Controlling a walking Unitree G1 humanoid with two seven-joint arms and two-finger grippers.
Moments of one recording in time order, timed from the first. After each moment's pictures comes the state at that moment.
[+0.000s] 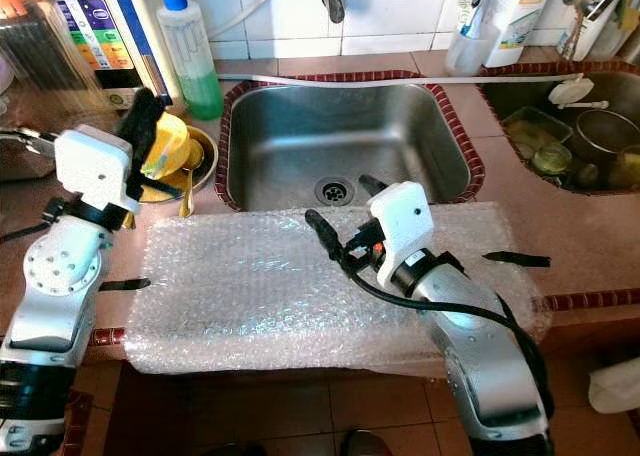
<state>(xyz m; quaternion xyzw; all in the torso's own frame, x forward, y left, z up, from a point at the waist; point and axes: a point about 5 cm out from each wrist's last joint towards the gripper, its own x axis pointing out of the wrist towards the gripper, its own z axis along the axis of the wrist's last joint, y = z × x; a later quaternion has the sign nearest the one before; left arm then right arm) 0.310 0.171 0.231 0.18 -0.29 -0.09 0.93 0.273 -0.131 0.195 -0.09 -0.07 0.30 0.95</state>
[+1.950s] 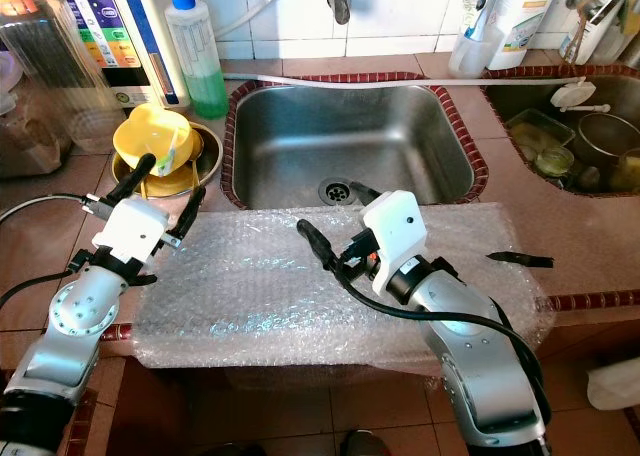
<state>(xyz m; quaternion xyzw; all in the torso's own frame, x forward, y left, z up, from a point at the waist) 0.310 0.179 0.160 0.28 -0.19 -0.11 0.94 0.268 -0.126 0.191 -0.09 -0.07 0.32 0.94</state>
